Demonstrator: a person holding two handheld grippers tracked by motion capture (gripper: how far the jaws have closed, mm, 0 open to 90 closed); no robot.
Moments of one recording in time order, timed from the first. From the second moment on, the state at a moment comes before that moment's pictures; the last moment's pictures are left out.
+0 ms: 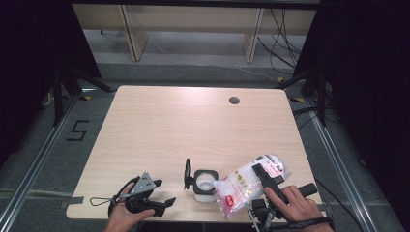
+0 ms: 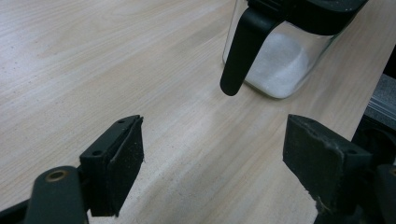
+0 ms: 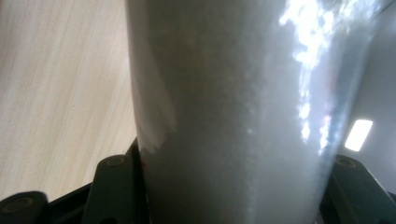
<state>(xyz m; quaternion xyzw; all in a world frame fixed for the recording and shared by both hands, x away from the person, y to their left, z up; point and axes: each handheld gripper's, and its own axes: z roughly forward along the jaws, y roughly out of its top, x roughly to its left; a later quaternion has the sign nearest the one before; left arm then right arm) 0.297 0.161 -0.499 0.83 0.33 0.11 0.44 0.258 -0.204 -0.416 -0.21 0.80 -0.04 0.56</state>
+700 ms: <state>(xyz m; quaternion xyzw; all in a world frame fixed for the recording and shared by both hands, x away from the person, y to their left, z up) 0.297 0.161 -0.499 0.83 0.33 0.11 0.45 0.260 -0.209 -0.413 -0.20 0.81 -0.03 0.55</state>
